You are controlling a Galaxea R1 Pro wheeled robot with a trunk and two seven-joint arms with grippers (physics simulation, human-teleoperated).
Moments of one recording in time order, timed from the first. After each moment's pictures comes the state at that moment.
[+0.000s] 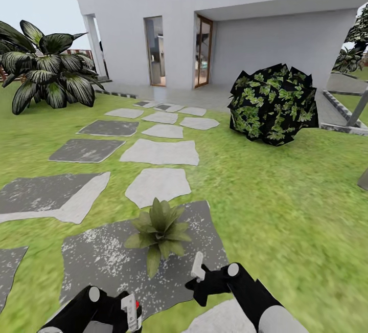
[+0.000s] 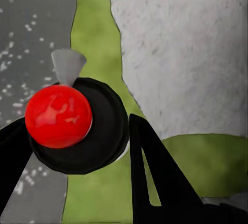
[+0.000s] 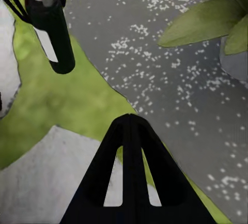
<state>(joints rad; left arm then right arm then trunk) -0.48 0.09 -0.01 -0.48 -0.85 -0.17 -0.92 -0.56 0.11 0.15 -0.57 0.62 -0.05 0.88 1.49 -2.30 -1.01</state>
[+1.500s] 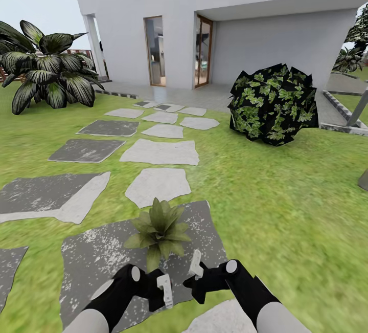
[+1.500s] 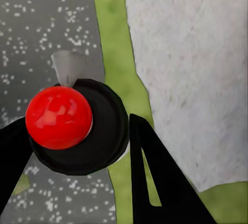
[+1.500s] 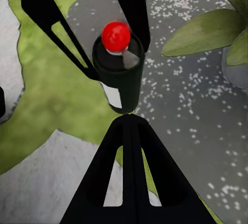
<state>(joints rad) -0.53 -0.12 -0.08 -0.60 -1.01 -0.02 -0.85 -0.57 0.11 0.15 -0.57 0.62 -0.05 0.90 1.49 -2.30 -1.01</state>
